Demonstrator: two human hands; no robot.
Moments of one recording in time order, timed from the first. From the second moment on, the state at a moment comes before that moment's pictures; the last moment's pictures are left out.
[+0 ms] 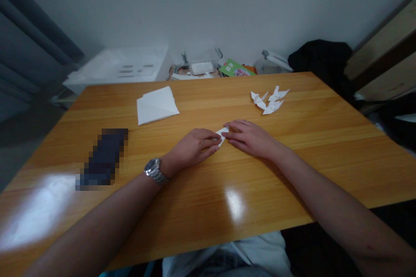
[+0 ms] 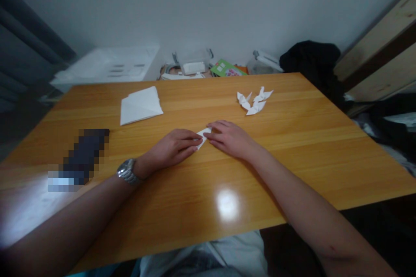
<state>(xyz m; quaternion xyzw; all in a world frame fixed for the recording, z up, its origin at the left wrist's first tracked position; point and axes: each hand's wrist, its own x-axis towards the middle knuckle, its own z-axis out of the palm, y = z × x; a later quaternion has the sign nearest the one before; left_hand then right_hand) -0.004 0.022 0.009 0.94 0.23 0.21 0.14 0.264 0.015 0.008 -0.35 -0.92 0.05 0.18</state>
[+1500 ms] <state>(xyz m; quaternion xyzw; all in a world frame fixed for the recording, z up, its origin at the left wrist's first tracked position) -0.003 0.008 0.017 0.96 0.22 0.12 0.11 0.275 0.019 0.001 -0.37 -0.89 0.18 0.22</state>
